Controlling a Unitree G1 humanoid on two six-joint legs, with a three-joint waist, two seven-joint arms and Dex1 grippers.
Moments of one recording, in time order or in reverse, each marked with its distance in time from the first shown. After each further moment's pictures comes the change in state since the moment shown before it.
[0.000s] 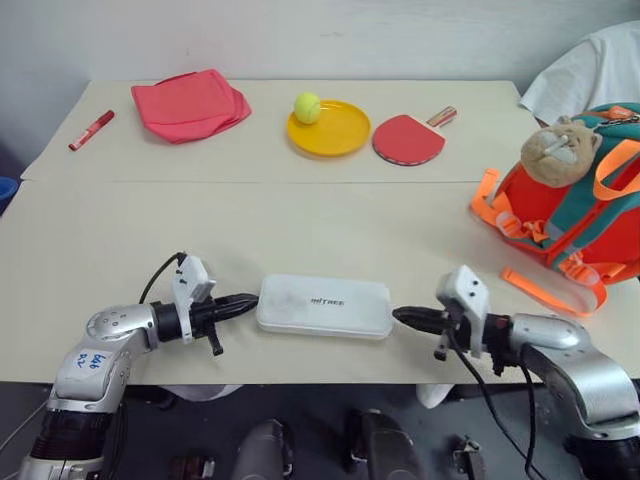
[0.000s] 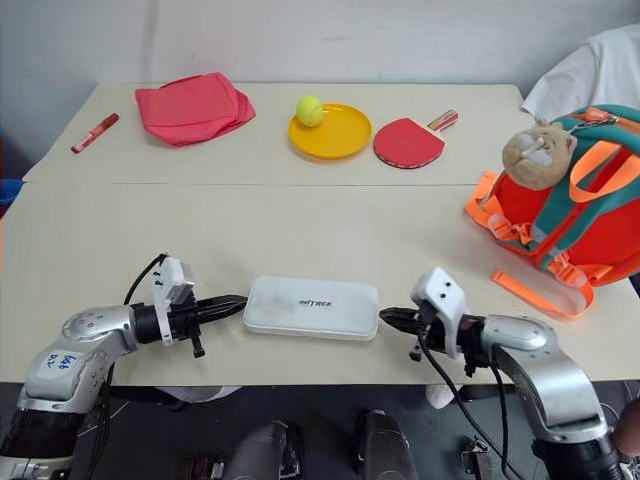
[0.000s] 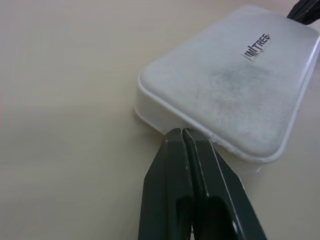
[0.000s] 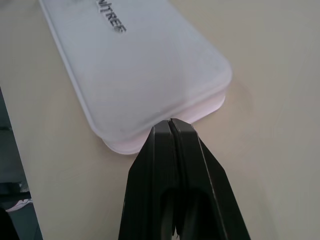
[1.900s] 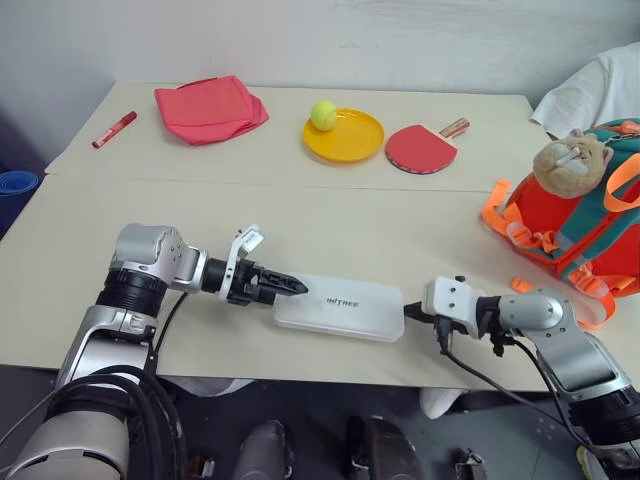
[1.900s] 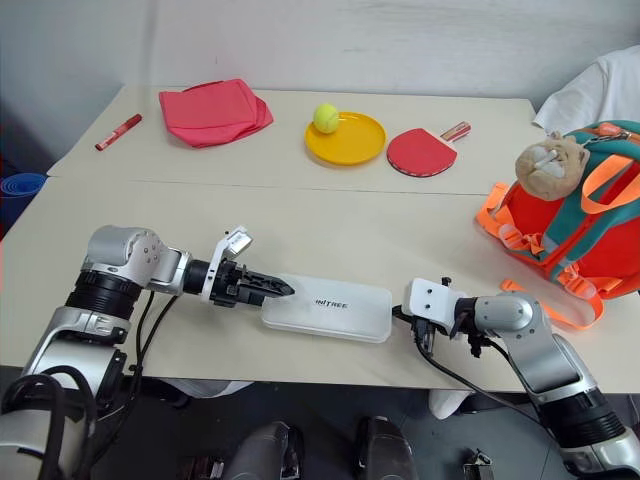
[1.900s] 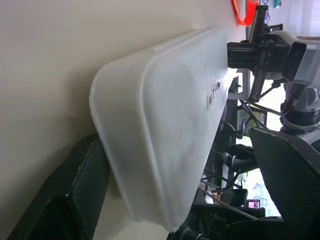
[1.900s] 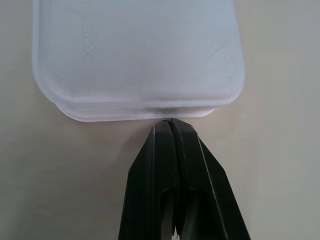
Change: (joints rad) left arm -0.748 -0.110 -0.268 0.630 -0.166 1.067 -0.036; right arm -0.198 -0.134 0.264 0.327 -0.313 -0.506 0.108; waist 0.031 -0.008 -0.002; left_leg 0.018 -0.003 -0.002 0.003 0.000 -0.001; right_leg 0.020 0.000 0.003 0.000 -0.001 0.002
